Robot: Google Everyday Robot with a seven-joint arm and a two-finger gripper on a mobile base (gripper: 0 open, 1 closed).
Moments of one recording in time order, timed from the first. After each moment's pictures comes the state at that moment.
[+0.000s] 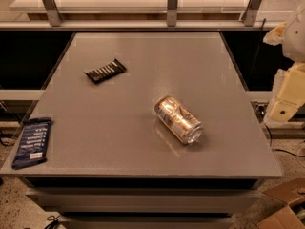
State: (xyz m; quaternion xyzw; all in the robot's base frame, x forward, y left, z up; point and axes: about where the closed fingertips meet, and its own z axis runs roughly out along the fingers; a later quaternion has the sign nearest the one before) arm 0.438 -0.216 0.978 -0.60 0.78 -0.04 0.16
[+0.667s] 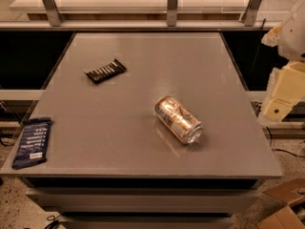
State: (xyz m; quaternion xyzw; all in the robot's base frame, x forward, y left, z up) arm 0.438 -0.209 0.978 -0.59 0.79 -0.03 0.16
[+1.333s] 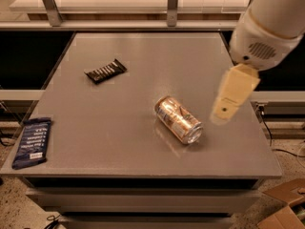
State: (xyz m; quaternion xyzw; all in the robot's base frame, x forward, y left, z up) arm 0.451 -0.151 0.955 -0.55 0.82 0.00 0.14
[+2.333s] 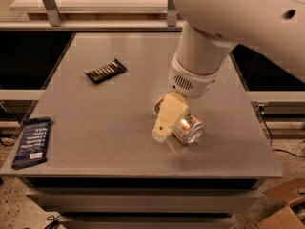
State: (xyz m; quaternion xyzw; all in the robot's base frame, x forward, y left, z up) arm 0.457 -0.067 0.879 -0.46 0.88 0.02 0.08
